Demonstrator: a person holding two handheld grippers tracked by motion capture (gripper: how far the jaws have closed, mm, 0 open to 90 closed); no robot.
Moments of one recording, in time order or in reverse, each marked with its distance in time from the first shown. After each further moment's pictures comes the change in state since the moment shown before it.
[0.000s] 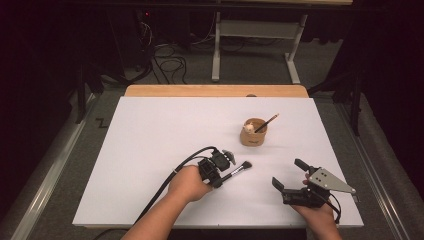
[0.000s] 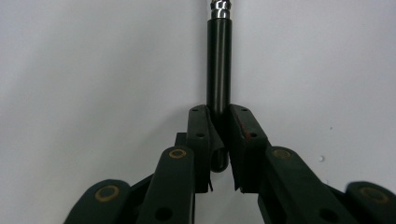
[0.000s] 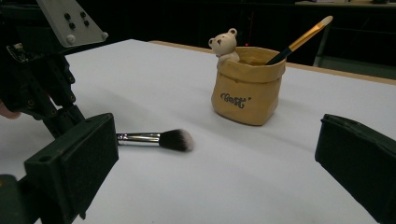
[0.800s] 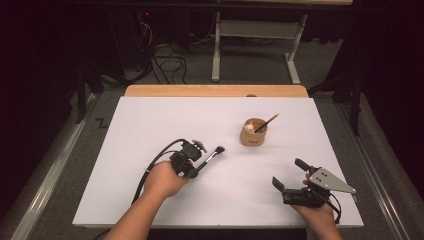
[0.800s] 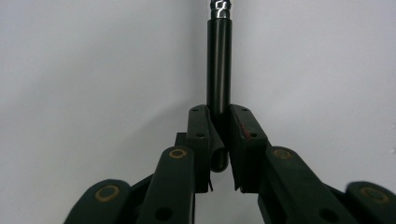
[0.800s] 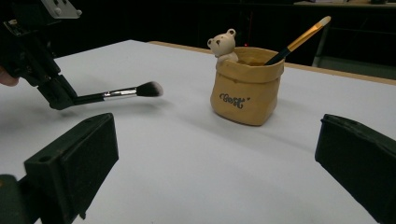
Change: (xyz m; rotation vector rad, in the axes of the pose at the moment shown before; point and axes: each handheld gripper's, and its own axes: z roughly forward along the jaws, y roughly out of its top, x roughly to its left) left arm 0.052 -0.053 -0.025 -0.067 0.076 -0.199; right arm 0.000 0.000 0.000 0.001 -0.006 0.005
